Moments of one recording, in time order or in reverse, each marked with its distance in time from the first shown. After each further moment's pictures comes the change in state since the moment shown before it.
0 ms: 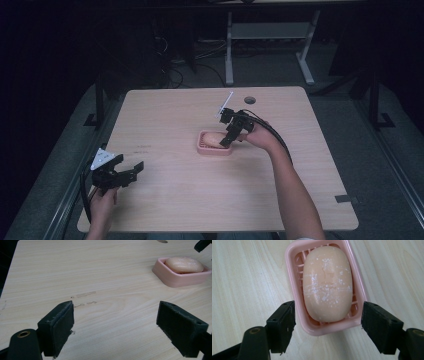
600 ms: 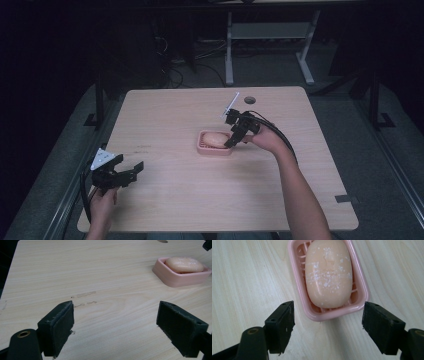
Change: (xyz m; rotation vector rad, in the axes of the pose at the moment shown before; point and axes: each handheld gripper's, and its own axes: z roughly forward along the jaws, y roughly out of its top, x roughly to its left) left arm 0.000 0.000 0.000 0.003 0.002 0.005; right arm 0.003 -0.015 -0.010 -0.005 -0.006 0.010
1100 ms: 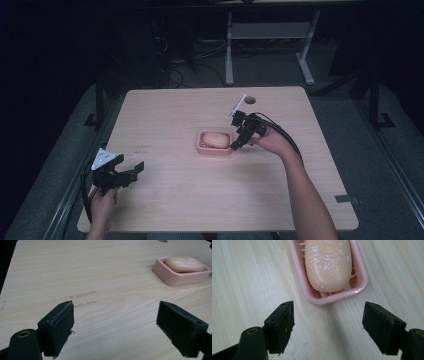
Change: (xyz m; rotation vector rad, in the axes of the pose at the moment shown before) left arm -0.001 0.000 0.001 -0.003 0.000 -0.002; right arm 0.001 -0.017 -0.008 0.007 -0.005 0.017
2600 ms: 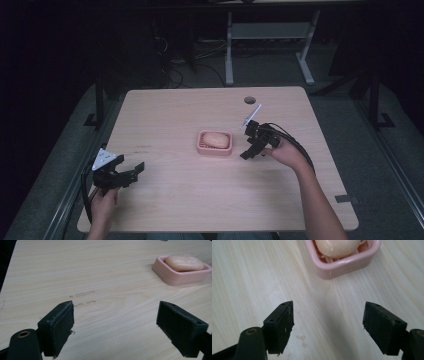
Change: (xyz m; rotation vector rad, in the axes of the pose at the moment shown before) left arm -0.001 -0.001 0.000 0.007 -0.001 0.011; right arm 0.009 -0.048 -0.002 -0.027 0.014 0.042
